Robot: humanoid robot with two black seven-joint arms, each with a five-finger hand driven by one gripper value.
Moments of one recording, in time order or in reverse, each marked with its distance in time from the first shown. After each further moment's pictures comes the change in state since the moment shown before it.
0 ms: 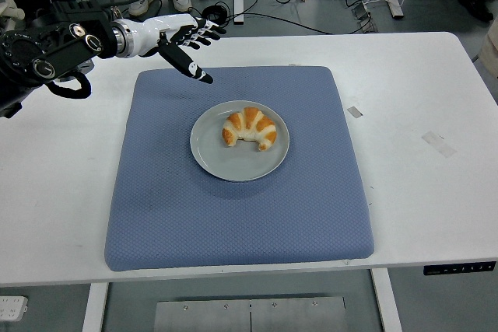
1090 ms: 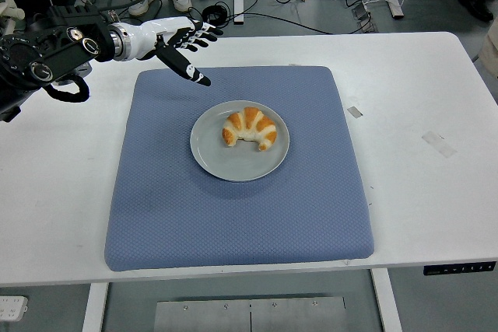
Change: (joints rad) left arm 0.017 0.007 -0.015 0.001 0.000 -0.001 0.000; right arm 0.000 0.000 0.000 0.000 0.000 0.000 -0.001
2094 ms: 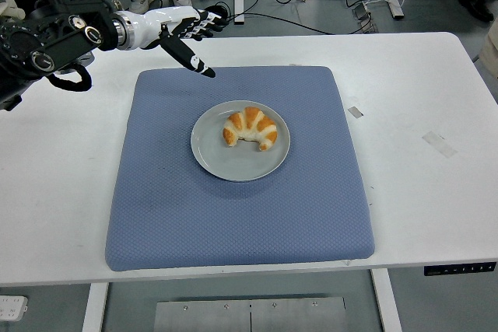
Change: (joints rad) left arm -0.060 -0.028 0.016 -0.006 0.013 -0.014 0.001; right arm 0.000 0.000 0.000 0.000 0.000 0.000 0.000
